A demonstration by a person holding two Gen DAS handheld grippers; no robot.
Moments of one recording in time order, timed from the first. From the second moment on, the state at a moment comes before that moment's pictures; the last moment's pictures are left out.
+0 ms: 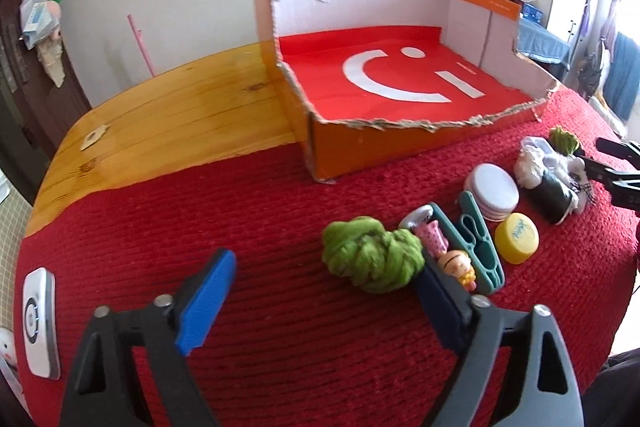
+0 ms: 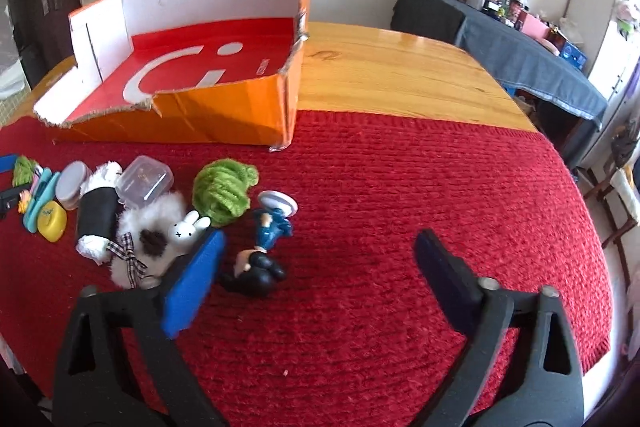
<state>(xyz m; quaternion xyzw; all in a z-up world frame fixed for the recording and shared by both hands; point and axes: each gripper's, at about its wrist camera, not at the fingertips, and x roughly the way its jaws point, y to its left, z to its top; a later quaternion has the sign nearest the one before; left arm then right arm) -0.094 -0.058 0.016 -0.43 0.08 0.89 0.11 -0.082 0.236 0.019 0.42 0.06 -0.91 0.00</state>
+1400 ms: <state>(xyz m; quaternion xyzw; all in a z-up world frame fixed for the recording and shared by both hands) -0.075 -0.051 0.068 -0.36 0.05 0.92 0.16 -0.057 0.230 0.069 0.34 0.00 -0.93 0.12</state>
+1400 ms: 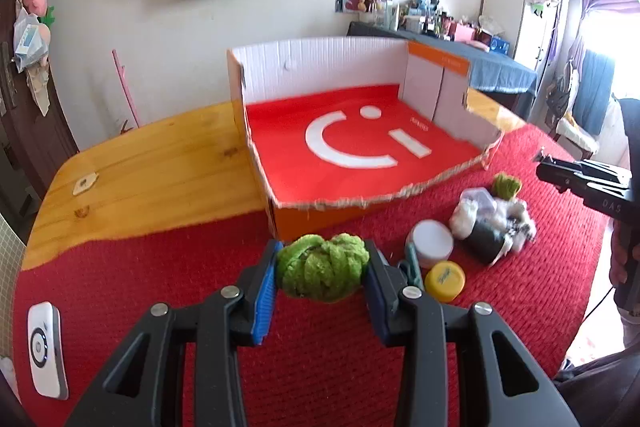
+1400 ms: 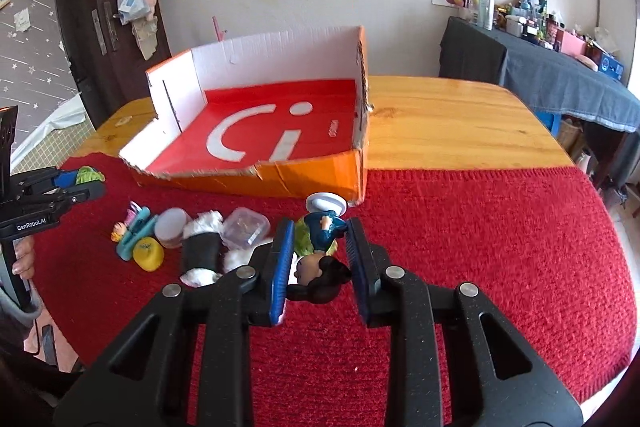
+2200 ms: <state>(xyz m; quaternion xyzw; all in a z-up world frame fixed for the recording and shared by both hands) -0.184 -0.012 0.063 -0.43 0.14 0.86 0.22 -0.199 0.179 0.066 0.44 0.10 -0.87 0.20</state>
